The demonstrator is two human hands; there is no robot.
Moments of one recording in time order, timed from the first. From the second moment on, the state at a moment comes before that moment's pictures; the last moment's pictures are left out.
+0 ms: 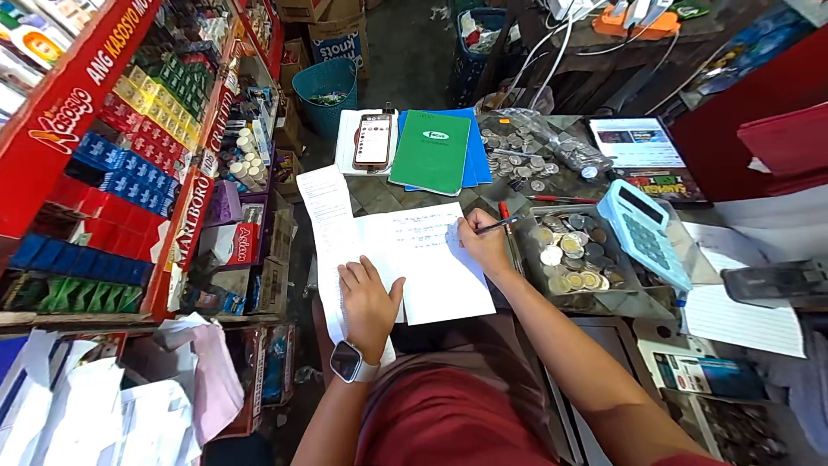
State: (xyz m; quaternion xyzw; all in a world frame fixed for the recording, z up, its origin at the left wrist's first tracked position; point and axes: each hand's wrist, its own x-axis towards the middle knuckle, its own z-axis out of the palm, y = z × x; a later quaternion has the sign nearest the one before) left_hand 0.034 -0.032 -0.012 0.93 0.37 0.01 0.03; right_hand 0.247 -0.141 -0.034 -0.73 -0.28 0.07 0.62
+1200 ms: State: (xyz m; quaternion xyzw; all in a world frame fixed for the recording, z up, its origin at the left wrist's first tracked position) left_hand 0.034 -0.033 -0.013 0.93 0.37 0.03 0.03; right_hand 0.220 -0.119 -0.010 -0.70 -0.28 0.19 0.63
